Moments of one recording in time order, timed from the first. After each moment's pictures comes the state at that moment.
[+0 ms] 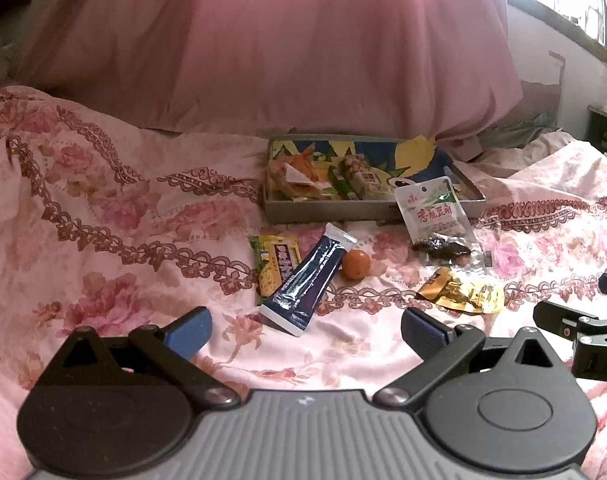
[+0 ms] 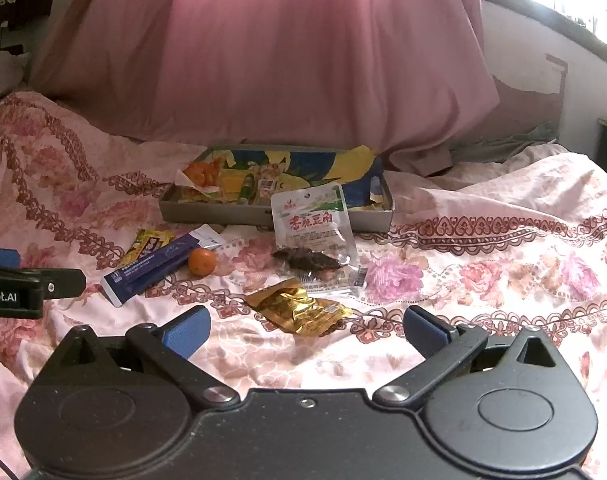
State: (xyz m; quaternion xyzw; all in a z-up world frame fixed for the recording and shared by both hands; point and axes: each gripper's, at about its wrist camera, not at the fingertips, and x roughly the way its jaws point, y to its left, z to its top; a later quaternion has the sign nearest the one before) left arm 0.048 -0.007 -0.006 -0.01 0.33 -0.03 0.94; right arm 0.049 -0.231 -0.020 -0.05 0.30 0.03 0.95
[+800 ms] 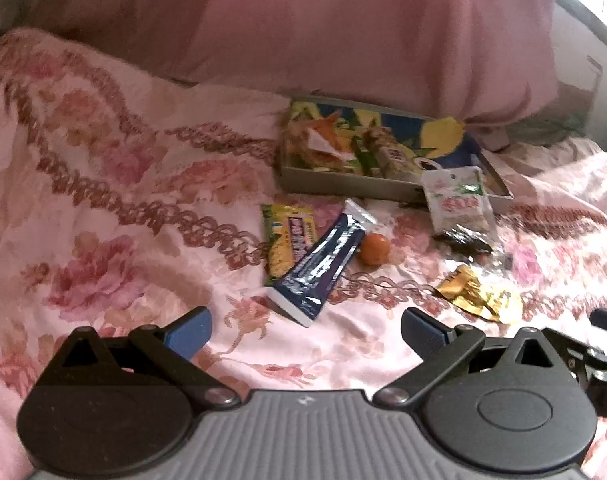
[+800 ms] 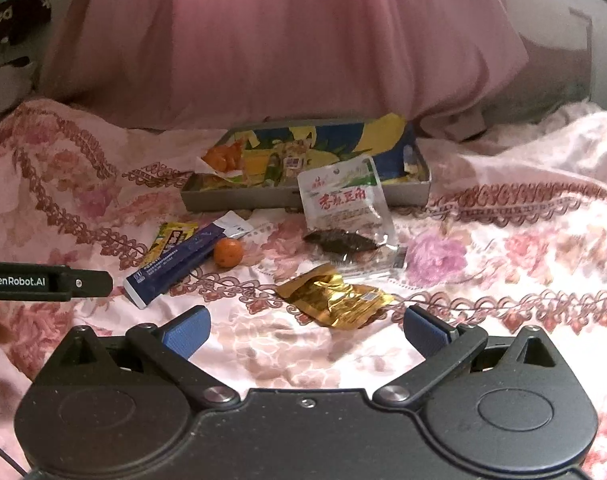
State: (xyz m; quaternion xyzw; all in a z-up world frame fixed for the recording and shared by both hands) left arm 0.083 0.011 -0.019 -0.07 0.39 0.00 0.92; right arm 0.082 -0.235 -0.030 0.02 0.34 0.08 0.94
